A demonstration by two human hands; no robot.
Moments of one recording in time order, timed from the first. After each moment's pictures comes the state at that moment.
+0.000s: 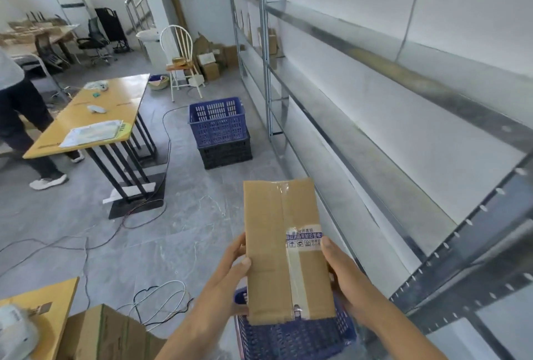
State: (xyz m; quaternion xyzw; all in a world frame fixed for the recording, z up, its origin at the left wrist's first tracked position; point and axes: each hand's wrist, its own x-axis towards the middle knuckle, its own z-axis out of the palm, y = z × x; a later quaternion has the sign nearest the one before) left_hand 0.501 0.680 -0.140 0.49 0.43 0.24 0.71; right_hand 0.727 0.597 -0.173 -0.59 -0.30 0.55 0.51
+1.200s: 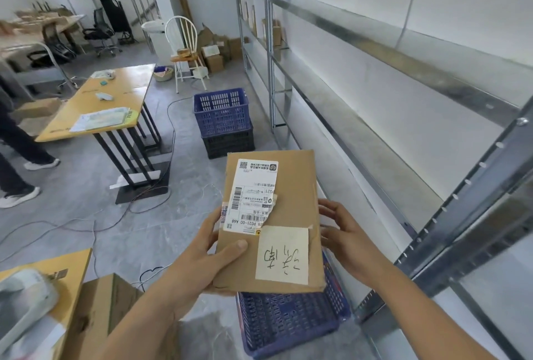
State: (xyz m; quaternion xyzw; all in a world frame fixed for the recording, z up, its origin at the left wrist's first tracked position) left_hand 0.455 0.657 -0.109 0.54 0.45 0.21 0.68; right_hand 0.735 0.580 -0.170 -0.55 -0.31 0.52 0.58
